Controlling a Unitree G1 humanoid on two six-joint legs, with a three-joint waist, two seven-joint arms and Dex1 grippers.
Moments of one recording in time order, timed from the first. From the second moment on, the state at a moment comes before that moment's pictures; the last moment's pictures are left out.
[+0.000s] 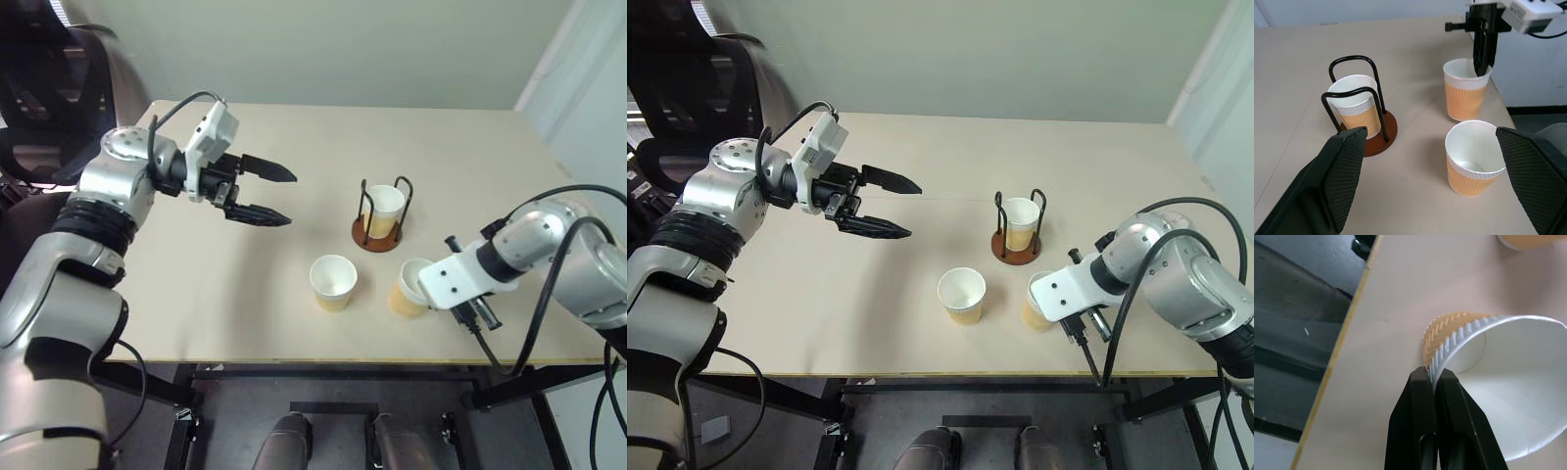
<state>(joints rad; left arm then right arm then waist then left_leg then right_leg) -1.27 0.87 -0.65 0.83 -0.80 0.01 -1.59 -0.79 -1.06 0.47 -0.36 -0.09 0.36 1.59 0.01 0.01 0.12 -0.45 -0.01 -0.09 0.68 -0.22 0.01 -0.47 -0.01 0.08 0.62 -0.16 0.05</state>
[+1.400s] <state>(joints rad) -1.26 0.88 -0.59 0.87 -0.78 0.03 -1.59 -1.41 -0.78 0.49 0.41 -0.32 -0.07 1.55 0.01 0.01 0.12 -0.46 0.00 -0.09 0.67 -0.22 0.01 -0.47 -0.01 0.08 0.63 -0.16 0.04</state>
